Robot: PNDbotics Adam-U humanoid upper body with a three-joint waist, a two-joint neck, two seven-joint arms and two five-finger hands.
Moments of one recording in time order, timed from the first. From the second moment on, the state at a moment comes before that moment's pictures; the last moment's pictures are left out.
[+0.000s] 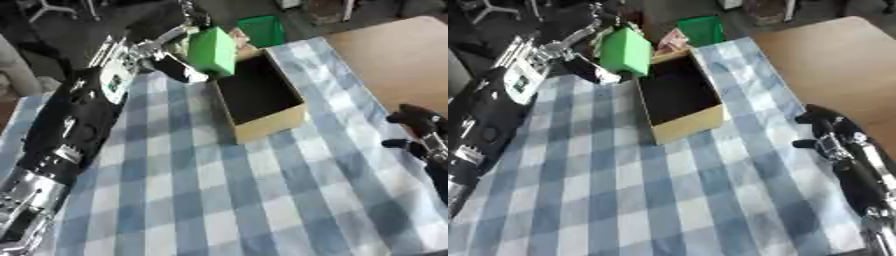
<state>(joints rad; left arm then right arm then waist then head) -1.04 0.44 -0.08 -0.98 -0.90 -0.65 -0.01 -0.38 -0.26 0.15 -1.69 -0.15 -0.04 0.17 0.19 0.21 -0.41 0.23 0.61</state>
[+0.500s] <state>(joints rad) -1.03 0.40 -0.07 -0.90 -1.04 -0.66 0.07 -0.40 -0.26 0.16 -1.72 -0.15 -0.05 0.22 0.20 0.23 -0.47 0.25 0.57</state>
